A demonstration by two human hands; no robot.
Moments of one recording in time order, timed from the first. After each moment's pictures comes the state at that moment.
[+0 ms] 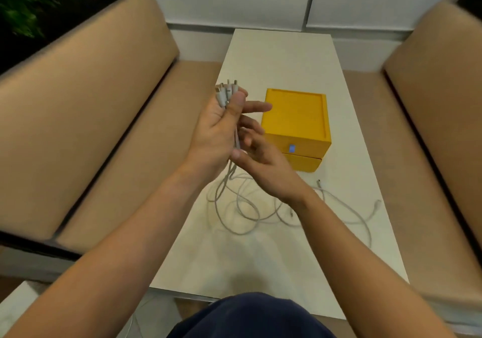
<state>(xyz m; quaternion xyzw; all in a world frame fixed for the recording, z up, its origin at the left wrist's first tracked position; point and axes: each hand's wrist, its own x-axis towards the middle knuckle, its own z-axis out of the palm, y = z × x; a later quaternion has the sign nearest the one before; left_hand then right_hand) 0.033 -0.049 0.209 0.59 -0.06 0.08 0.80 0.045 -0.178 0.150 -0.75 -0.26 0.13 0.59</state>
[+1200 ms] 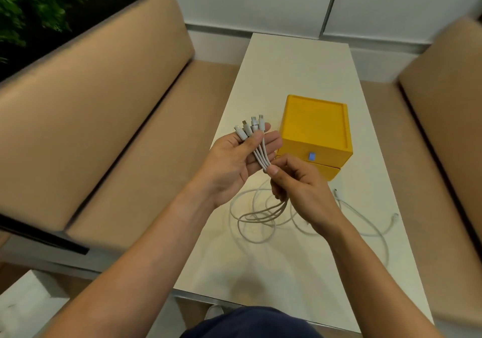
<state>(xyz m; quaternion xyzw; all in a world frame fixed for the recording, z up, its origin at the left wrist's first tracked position) 0.014 -0.015 0.180 0.47 0.05 -0.07 0.88 0.012 -0.182 0.155 -0.78 -0.14 0.10 0.61</state>
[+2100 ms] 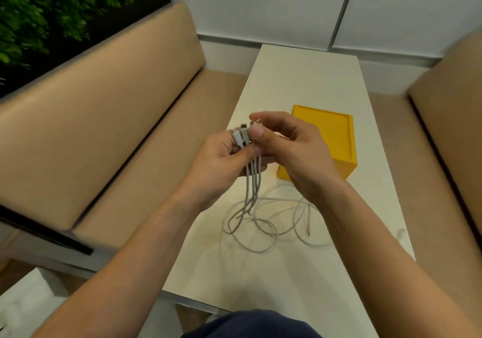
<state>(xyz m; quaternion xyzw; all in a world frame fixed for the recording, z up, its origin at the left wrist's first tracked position) -0.008 -0.006 0.206 0.66 0.00 0.03 0.75 0.049 -0.151 0.215 -0.68 -0.17 0.12 0.70</state>
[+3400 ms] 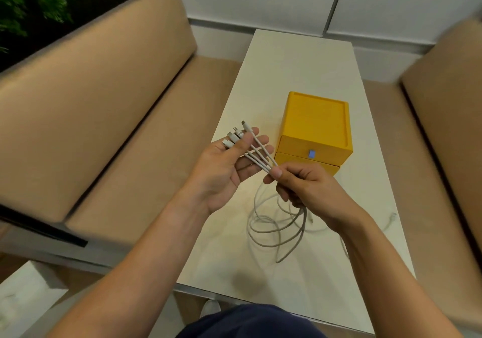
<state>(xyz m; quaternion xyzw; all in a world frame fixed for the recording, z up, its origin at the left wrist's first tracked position) -0.005 -0.010 0.176 0.46 0.11 -0.05 0.88 0.016 -0.202 0.170 -0.78 -0.15 0.23 0.57</state>
